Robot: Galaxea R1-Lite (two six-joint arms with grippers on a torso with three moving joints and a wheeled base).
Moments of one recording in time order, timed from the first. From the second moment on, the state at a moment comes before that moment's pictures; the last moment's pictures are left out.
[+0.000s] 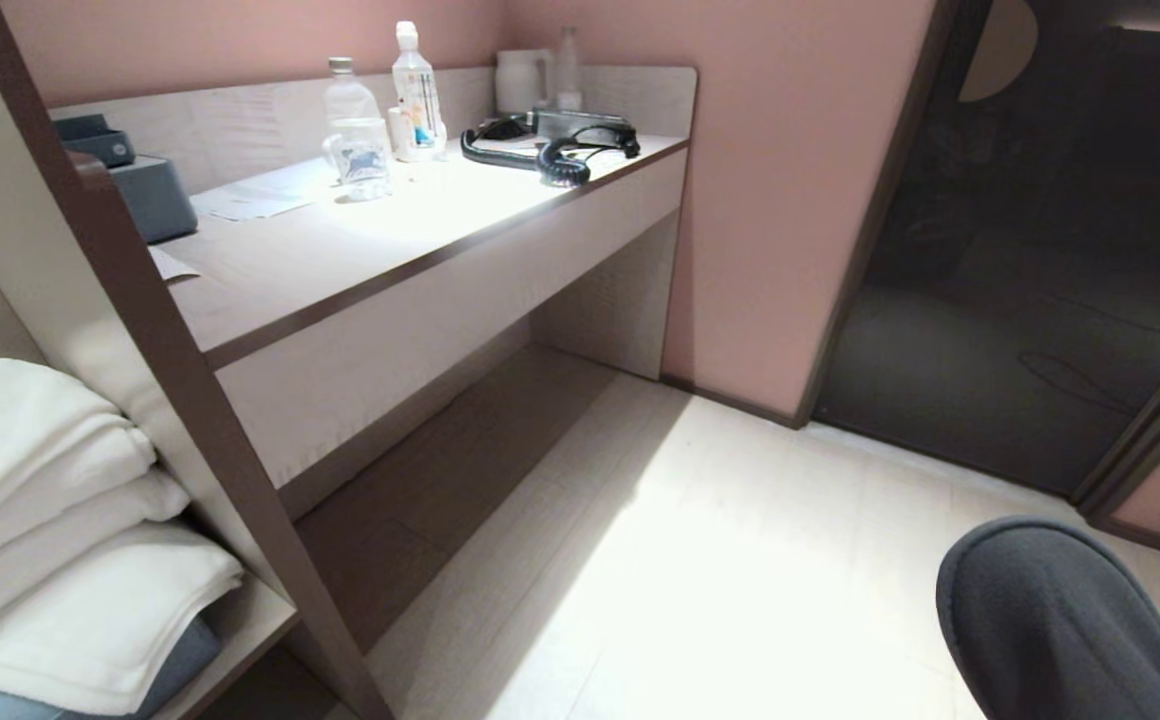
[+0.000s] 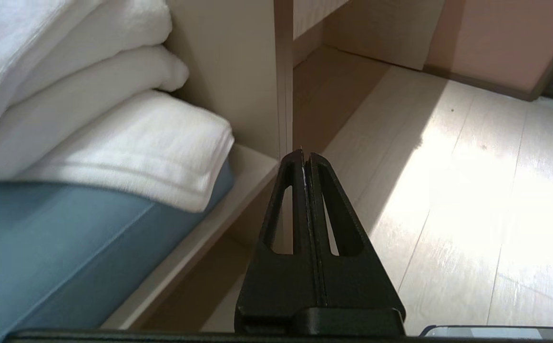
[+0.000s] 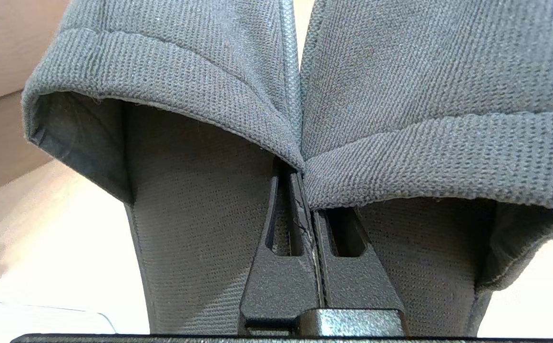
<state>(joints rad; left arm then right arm) 0.01 0.00 0.00 0.00 0.00 0.00 0.00 0.00 0.00 0.00 0.01 -0.11</state>
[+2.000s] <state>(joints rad) 0.01 0.00 0.00 0.00 0.00 -0.01 0.00 0.00 0.00 0.00 0.01 -0.11</state>
